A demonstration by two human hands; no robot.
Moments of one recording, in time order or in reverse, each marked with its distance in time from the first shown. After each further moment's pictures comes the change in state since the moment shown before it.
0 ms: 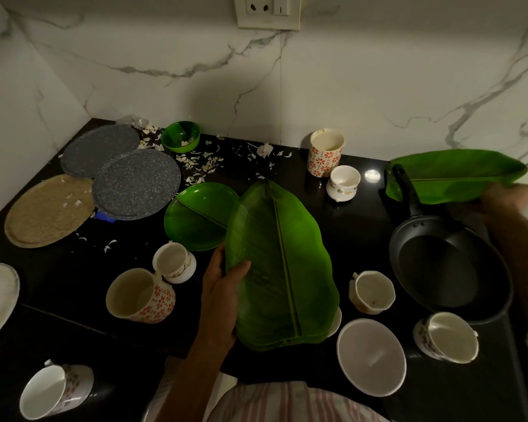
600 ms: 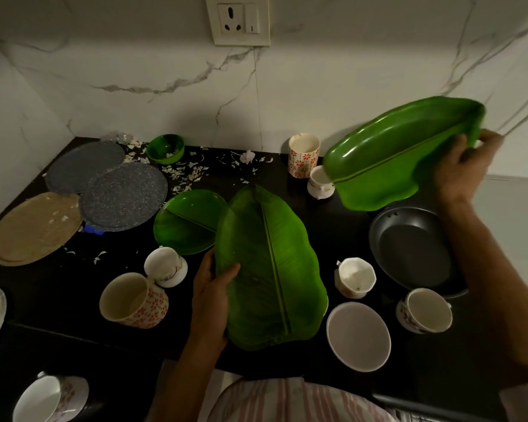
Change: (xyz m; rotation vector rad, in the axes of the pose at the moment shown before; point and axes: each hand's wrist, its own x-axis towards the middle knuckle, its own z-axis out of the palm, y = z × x) left_hand -0.011 -0.006 -0.008 0.016 -0.047 0.062; right_hand -0.124 -0.209 0.075 0.242 0.171 -0.273
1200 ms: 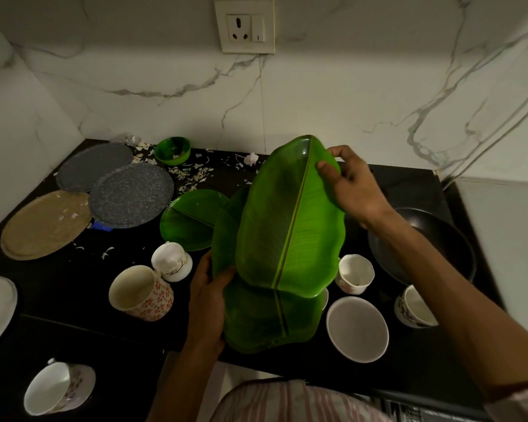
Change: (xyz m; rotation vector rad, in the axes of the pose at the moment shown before) left_hand -0.021 0.000 -0.012 -0.014 0.030 0.059; right_hand -0.101 -0.080 0.045 0.234 -0.854 0.094
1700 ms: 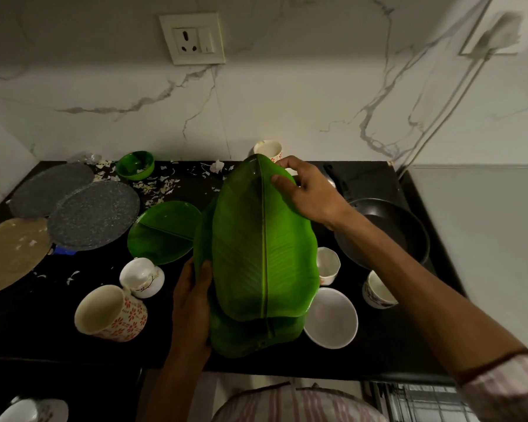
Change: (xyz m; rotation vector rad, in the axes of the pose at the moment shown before) left_hand -0.012 0.001 0.019 0.045 -0.058 0.032; right_hand -0.018 -0.003 -0.009 -0.221 -0.129 -0.031
